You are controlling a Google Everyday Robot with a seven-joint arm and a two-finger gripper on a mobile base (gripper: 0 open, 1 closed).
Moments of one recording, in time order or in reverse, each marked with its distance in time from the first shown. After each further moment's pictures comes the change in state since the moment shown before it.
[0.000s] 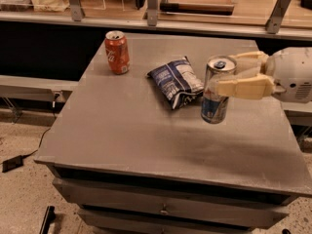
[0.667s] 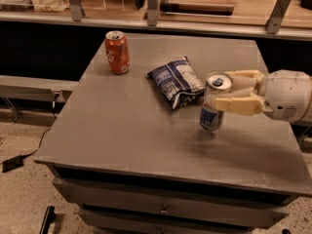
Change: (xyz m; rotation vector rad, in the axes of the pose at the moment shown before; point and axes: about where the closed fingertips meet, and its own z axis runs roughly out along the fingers) arm 0.045 -0.012 0.003 0.071 -0.036 -0.061
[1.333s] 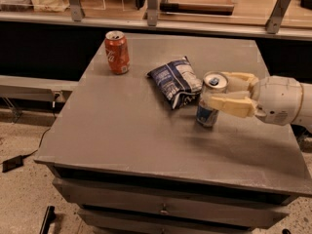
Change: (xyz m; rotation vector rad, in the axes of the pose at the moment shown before) arm 0.014 0.000 0.009 -0.028 -0.046 -0.011
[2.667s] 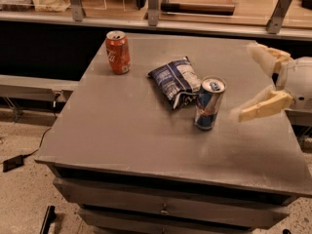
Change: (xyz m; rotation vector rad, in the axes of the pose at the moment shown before) arm -0.034 -0.013 -0.037 0.078 0.103 -0.075
